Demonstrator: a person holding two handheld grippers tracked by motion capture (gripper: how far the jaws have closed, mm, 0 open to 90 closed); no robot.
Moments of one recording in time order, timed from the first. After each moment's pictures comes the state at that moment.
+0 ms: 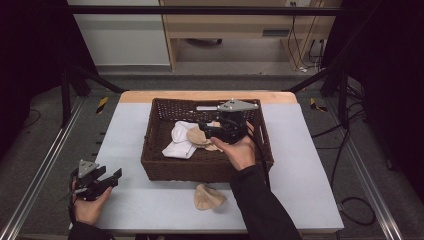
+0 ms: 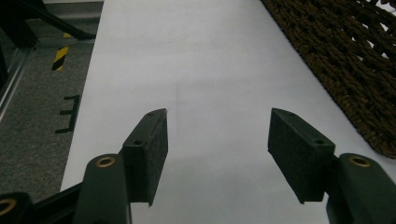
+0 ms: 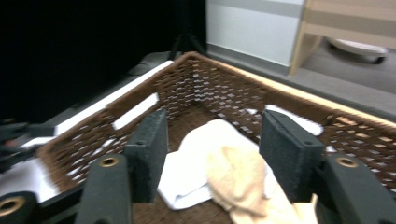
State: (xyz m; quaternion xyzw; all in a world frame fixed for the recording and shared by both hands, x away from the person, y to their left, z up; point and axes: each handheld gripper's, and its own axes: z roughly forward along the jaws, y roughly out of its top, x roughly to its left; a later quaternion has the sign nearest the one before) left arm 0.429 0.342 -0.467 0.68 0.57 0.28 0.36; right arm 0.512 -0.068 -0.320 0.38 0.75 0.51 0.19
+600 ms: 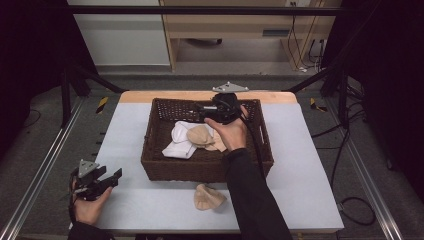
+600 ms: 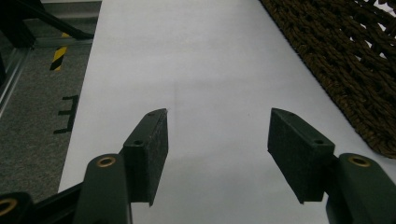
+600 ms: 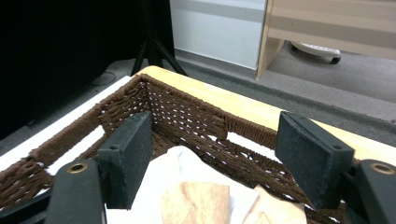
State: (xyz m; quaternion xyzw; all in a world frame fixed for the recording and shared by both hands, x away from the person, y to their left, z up) left arm 0.429 0.342 -0.466 0.68 0.57 0.28 0.36; right arm 0.566 -0.053 -0.319 0.42 0.73 0.49 0.24
